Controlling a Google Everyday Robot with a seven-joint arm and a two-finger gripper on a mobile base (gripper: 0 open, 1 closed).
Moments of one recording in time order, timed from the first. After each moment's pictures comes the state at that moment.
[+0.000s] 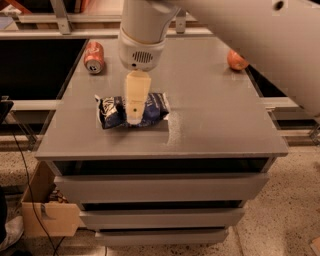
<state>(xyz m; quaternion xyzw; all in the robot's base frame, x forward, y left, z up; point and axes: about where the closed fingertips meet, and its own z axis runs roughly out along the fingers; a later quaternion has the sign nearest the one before) 0.541 0.065 0.926 -0.75 0.65 0.04 0.15</state>
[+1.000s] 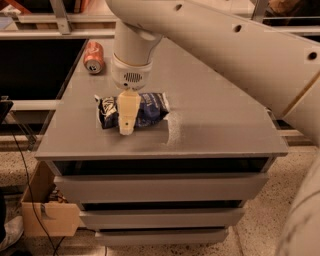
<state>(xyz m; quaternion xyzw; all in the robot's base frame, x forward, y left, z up) 0.547 0.088 0.869 -0.76 0.63 0.07 0.12</state>
